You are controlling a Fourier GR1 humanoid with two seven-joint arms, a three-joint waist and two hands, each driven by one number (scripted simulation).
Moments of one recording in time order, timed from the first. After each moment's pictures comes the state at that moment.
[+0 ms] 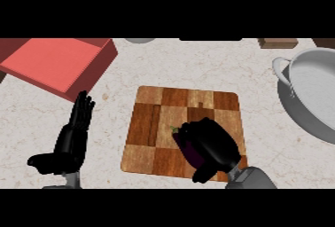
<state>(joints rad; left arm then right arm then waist) 0.02 0.07 -0.07 -1.60 0.02 0.16 -0.12 -0.20 -0.11 0.49 -1.56 1.15 0.11 -0.12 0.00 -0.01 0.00</state>
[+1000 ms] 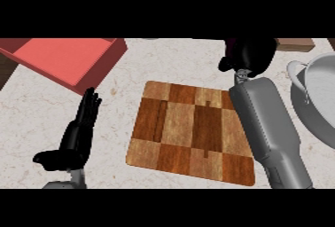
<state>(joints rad) -0.01 0.06 -0.09 -1.59 0.02 0.14 -0.12 -0.85 -0.05 -0.07 -1.06 1.46 -0.09 0.79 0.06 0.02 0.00</state>
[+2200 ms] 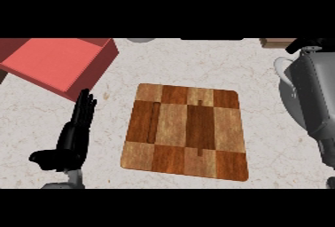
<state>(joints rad) 0.00 0.05 -0.06 -1.59 0.01 0.15 -0.10 -0.97 -0.35 -0.26 -0.78 1.54 -0.22 0.92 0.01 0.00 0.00</state>
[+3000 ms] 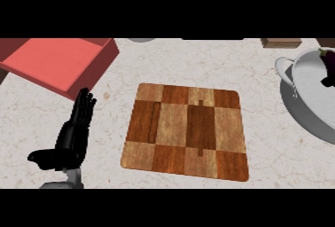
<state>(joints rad) -0.01 0.05 -0.05 -1.59 0.01 0.14 -0.11 -0.77 -0.51 -0.42 -0.67 1.27 -0.25 0.65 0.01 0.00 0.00</state>
